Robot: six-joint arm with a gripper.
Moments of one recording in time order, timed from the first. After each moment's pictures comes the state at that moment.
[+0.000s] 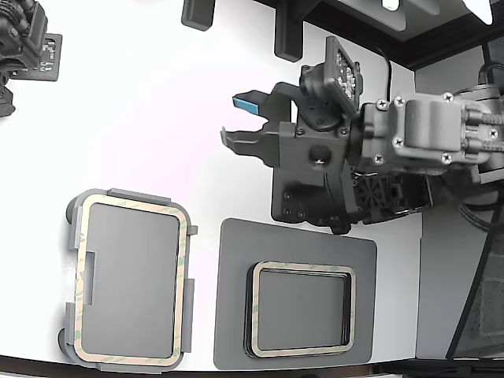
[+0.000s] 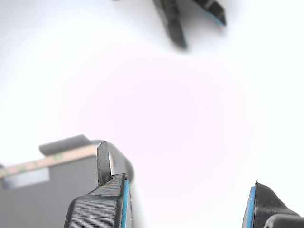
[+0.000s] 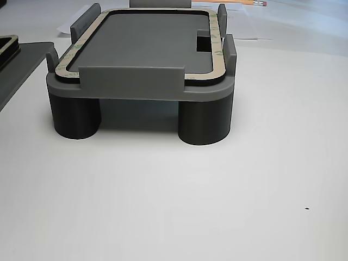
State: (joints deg) arm 13.5 138.4 121.0 61.3 16.3 23.8
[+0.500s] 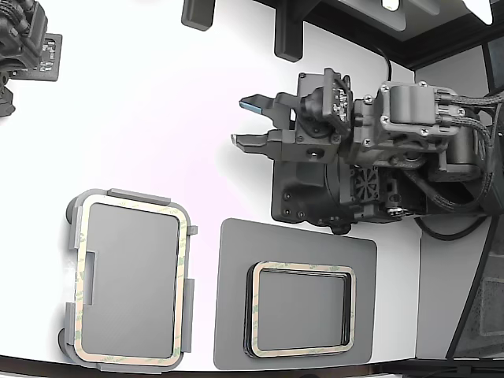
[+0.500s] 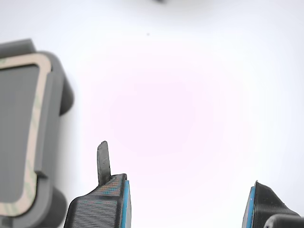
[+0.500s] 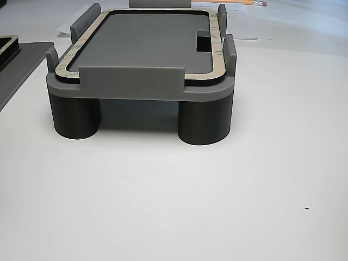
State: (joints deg) arm 0.4 168.0 152.1 56.1 4.0 5.7
